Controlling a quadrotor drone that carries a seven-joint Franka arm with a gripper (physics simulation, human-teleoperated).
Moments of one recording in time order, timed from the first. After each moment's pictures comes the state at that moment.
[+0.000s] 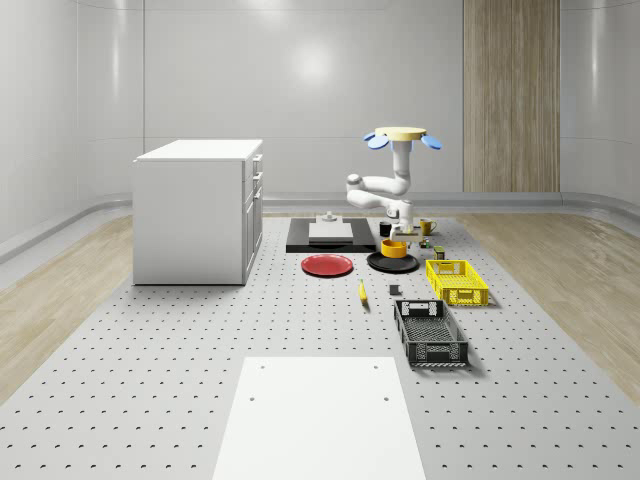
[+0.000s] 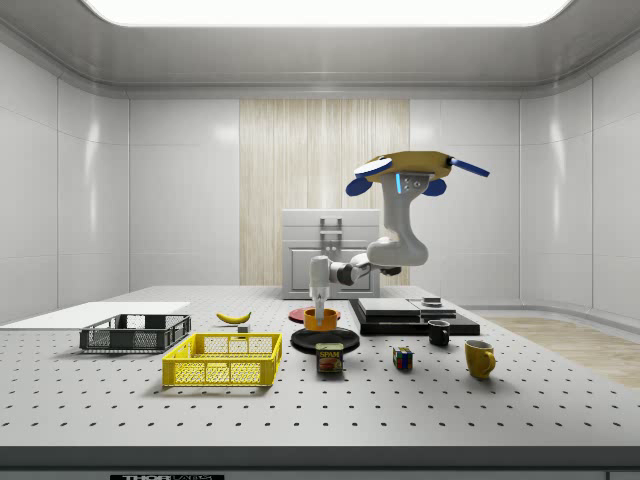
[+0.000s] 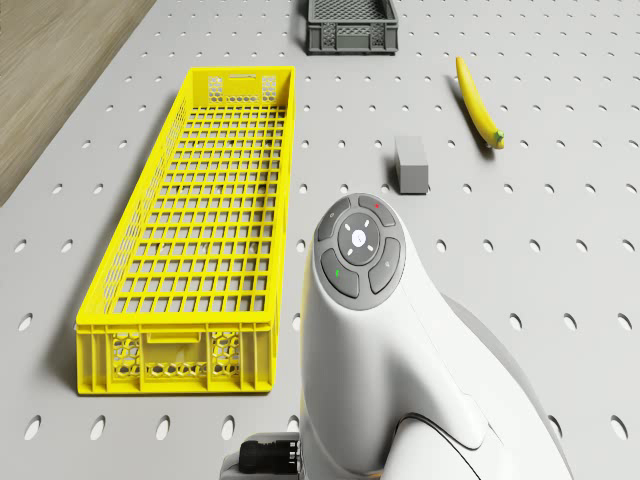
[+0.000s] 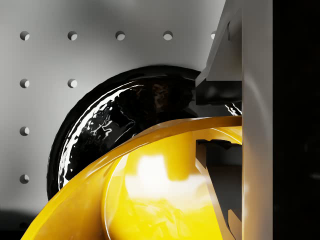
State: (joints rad) arm -1.19 -1.54 1.26 -2.76 -1.87 1.66 1.61
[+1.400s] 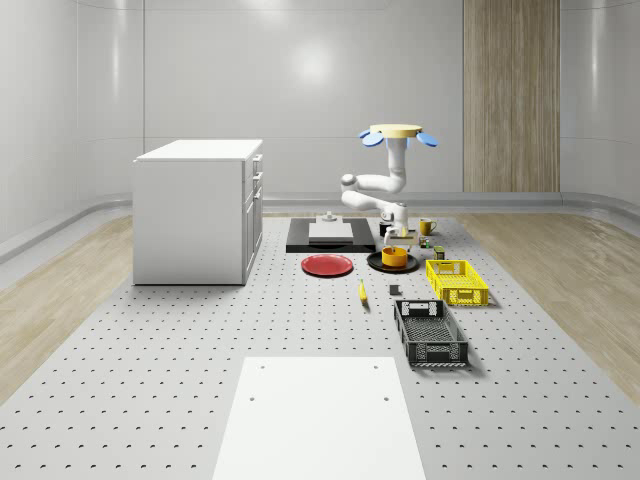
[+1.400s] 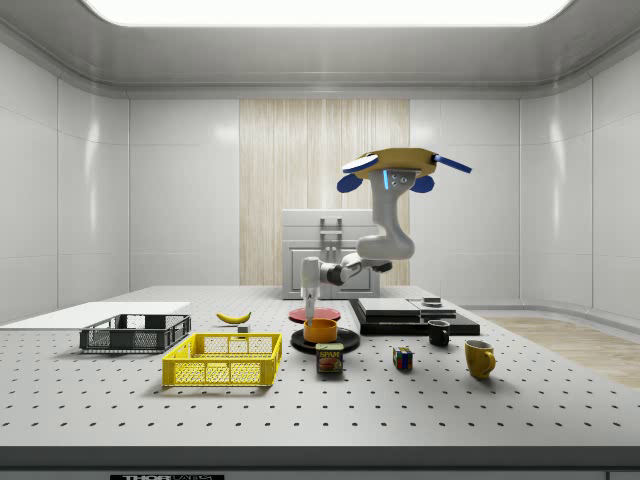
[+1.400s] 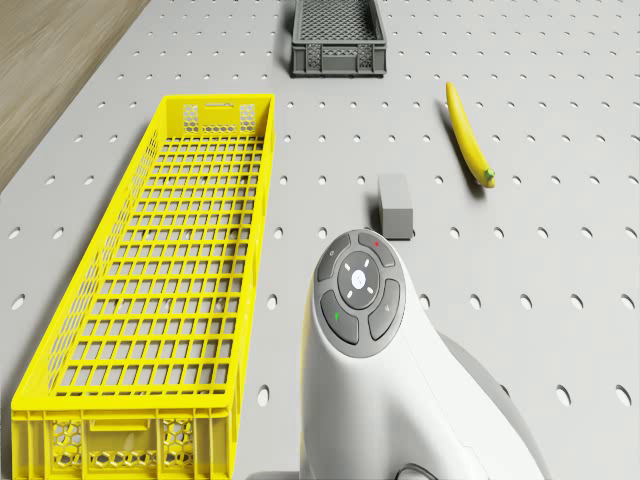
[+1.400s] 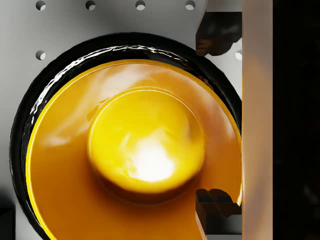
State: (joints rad) arm -1.21 -1.53 1.16 -2.73 -1.96 1.69 1.61
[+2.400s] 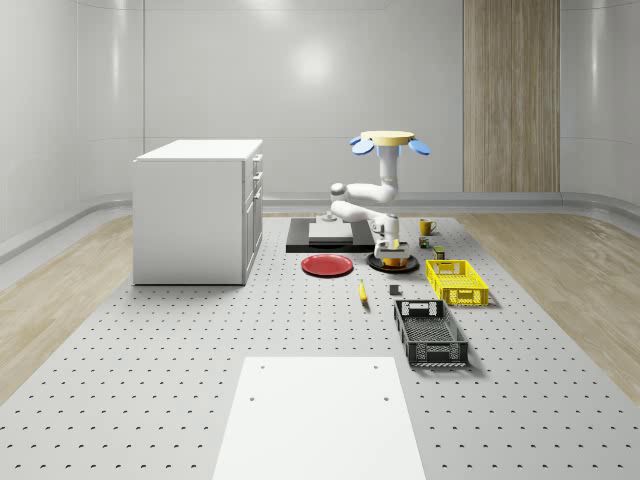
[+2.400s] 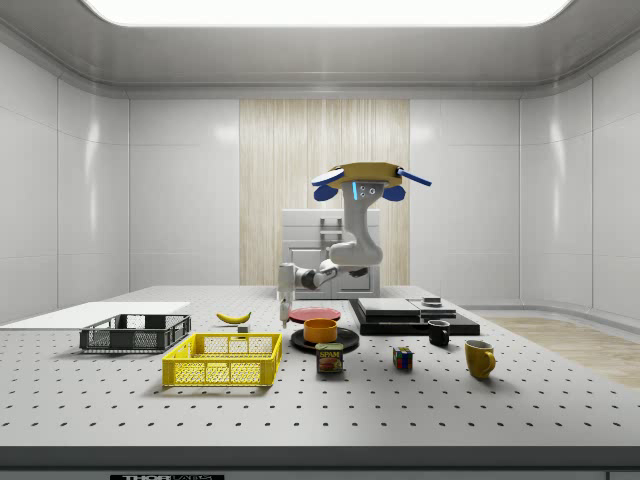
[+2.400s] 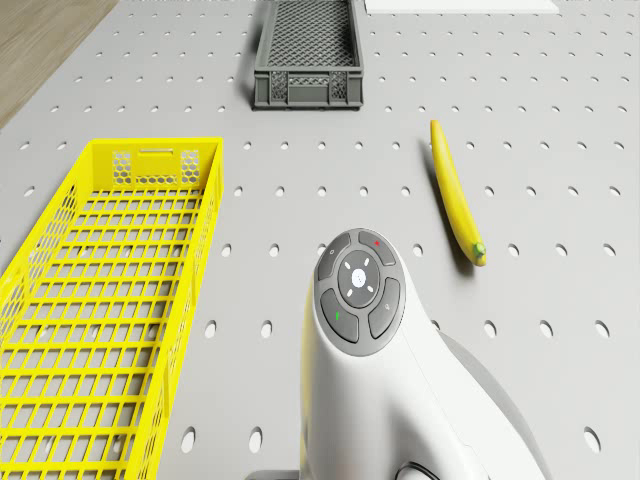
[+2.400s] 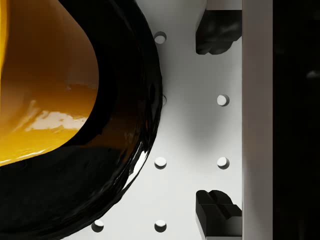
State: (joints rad) arm -1.20 -1.52 1.17 -2.73 -1.96 1.68 1.61
